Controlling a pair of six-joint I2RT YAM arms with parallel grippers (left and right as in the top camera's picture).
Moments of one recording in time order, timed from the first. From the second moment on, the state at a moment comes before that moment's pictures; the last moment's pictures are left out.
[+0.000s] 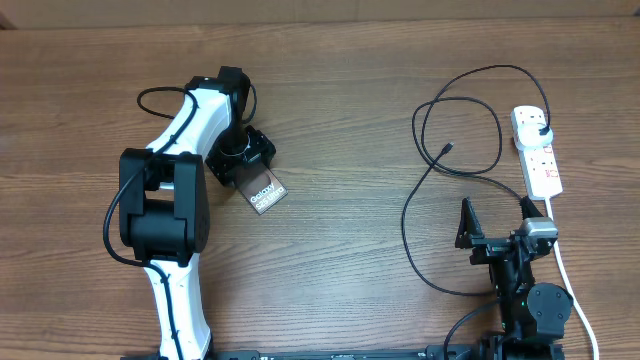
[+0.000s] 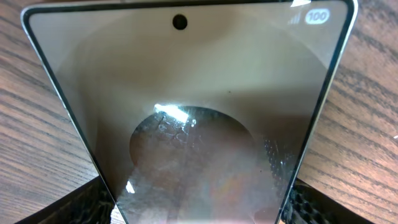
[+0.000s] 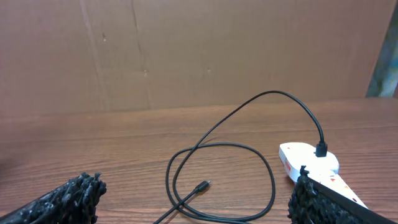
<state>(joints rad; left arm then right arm) -0.14 2.23 1.67 -1.12 0.11 -0.78 -0.10 0.01 0.02 -0.02 -0.15 0.07</state>
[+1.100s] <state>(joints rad) -0.12 2.22 1.67 -1.12 0.09 -0.66 -0.10 0.01 0.02 -0.02 -0.15 0.07</state>
